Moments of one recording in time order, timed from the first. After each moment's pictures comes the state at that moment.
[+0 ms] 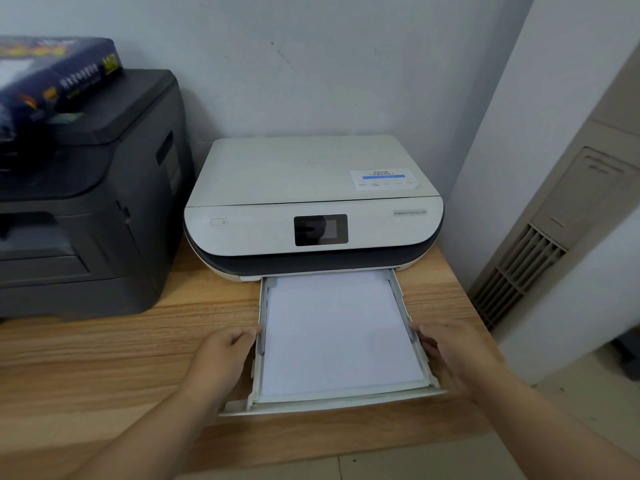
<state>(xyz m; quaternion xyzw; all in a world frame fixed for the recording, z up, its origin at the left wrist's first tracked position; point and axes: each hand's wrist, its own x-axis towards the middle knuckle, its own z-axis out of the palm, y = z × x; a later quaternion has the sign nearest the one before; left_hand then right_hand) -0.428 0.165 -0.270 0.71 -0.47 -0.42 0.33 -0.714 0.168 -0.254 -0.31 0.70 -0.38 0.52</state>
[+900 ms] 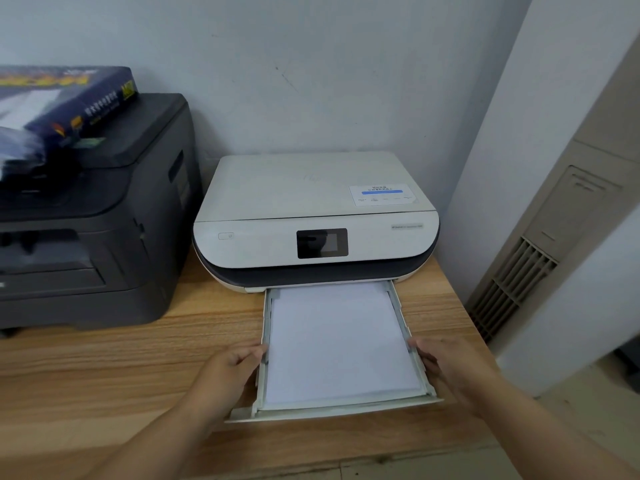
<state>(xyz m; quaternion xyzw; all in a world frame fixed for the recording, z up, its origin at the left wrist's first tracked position) -0.420 0.179 -0.263 0.65 -0.52 -0.48 0.30 -0.719 0.175 -0.251 -0.33 0.70 -0.33 0.54</state>
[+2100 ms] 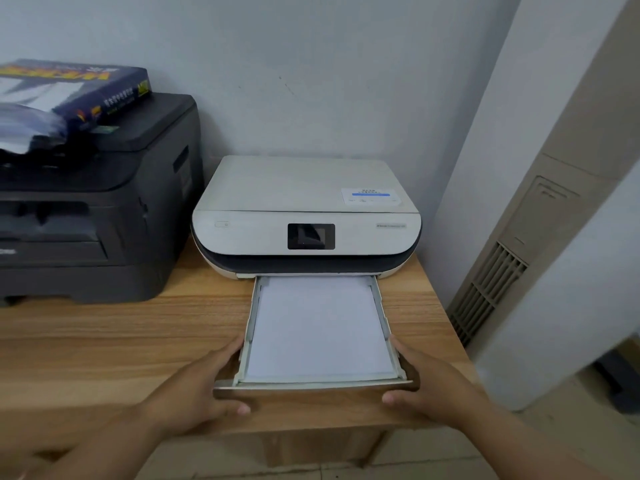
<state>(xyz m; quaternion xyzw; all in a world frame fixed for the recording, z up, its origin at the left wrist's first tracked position) -0.395 0.214 -0.278 0.60 -0.71 -0.35 0.13 -0.744 0.213 -0.260 -0.70 0.64 -0.06 0.32</state>
